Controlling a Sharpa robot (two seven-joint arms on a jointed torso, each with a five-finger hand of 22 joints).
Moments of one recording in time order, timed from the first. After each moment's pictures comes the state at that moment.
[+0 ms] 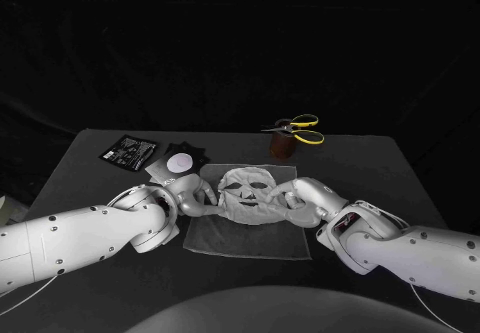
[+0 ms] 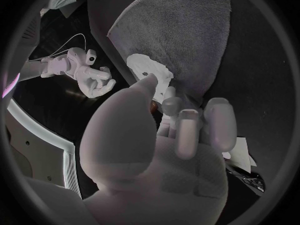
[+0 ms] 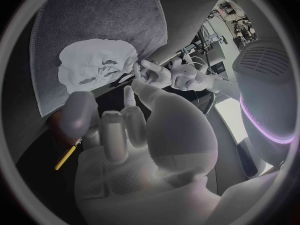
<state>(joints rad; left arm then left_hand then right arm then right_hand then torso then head) 1.07 -0.84 -0.18 1.62 -1.12 -0.37 -0.31 1.39 -0.24 0.31 0.22 0.05 0.83 0.13 0.56 0.34 1.22 0.05 1.21 0.96 1.46 -0.01 1.55 1.31 0.08 1.44 0.08 1.39 1.31 0.93 -0.92 -0.14 1.71 -1.36 -0.68 0.08 1.22 -0.12 0.49 -0.04 0.08 0.98 0.12 0.25 0.47 1.46 0.03 1.38 1.31 1.46 -0.04 1.52 1.31 0.08 1.42 0.06 1.05 1.31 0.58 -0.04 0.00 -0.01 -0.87</state>
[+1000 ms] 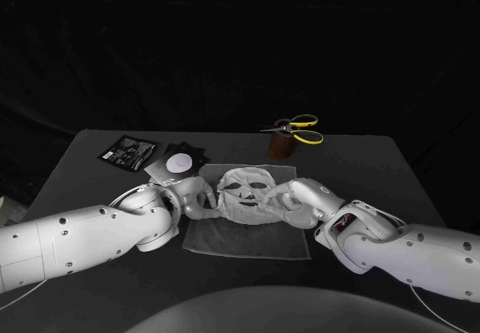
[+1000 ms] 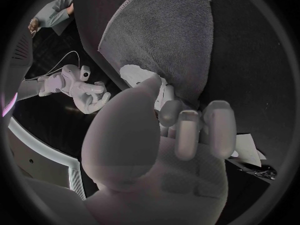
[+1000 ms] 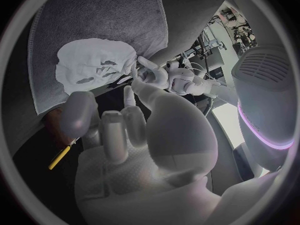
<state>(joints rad) 1.07 -0.81 -0.18 1.59 -1.26 -0.30 -0.36 1.42 -0.23 0.30 0.25 0.05 0.88 0.12 0.56 0.31 1.29 0.04 1.29 1.07 1.47 -0.02 1.56 1.31 0.06 1.46 0.07 1.42 1.31 0.93 -0.91 -0.15 1.71 -1.42 -0.68 0.06 1.22 -0.12 0.49 -0.04 0.08 0.98 0.12 0.25 0.47 1.46 0.03 1.38 1.31 1.46 -0.04 1.52 1.31 0.08 1.42 0.06 1.05 1.31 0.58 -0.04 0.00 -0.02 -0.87</state>
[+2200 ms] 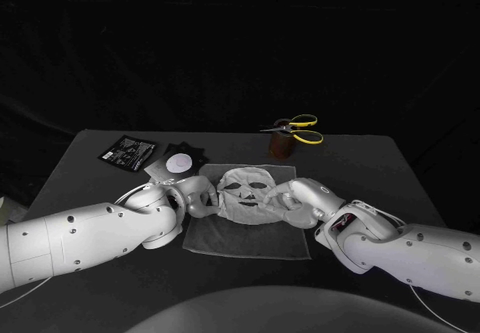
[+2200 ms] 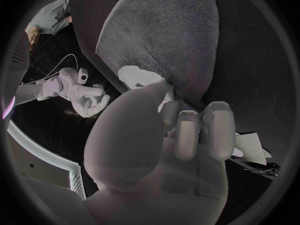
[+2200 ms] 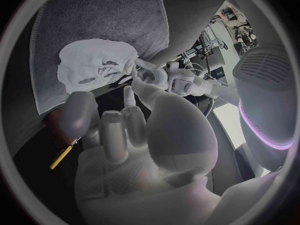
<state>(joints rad) 1.07 -0.77 -0.18 1.57 -1.29 -0.29 -0.39 1.51 -0.16 0.48 0.23 0.05 0.94 0.10 0.54 0.28 1.32 0.02 1.31 1.12 1.46 -0.04 1.56 1.31 0.06 1.47 0.06 1.44 1.31 0.93 -0.91 -0.15 1.71 -1.42 -0.68 0.05 1.22 -0.12 0.49 -0.04 0.08 0.98 0.12 0.25 0.47 1.46 0.03 1.38 1.31 1.46 -0.04 1.52 1.31 0.08 1.42 0.06 1.05 1.31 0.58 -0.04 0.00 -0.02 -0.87</state>
